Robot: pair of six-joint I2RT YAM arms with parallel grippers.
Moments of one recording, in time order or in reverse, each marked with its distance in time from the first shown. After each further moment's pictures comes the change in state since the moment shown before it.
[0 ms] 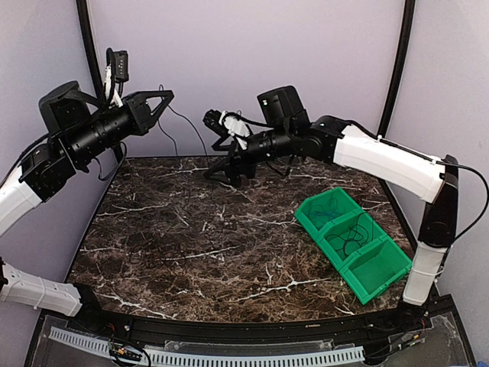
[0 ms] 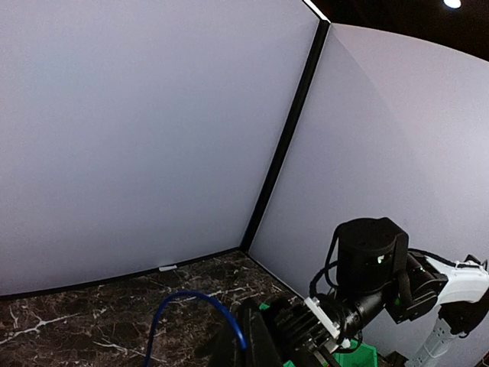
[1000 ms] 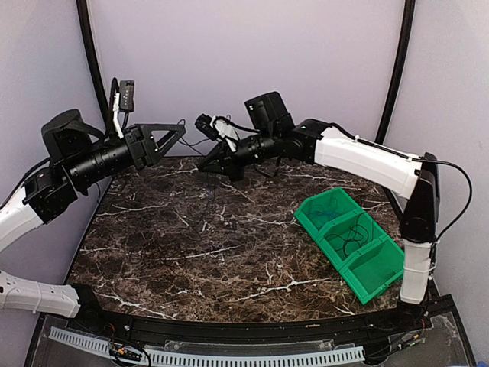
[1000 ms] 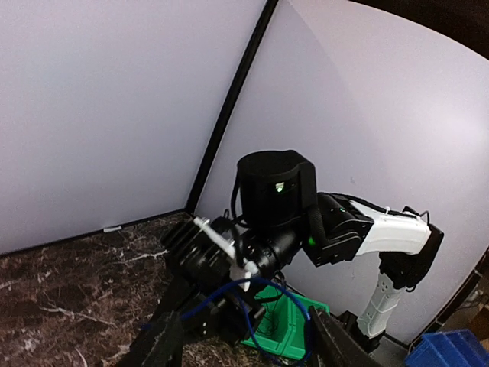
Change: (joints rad) left arm -0.001 -0.091 -0.208 0.066 0.258 -0.105; right arm -0.019 0.152 0.134 0.016 -0.131 0.092
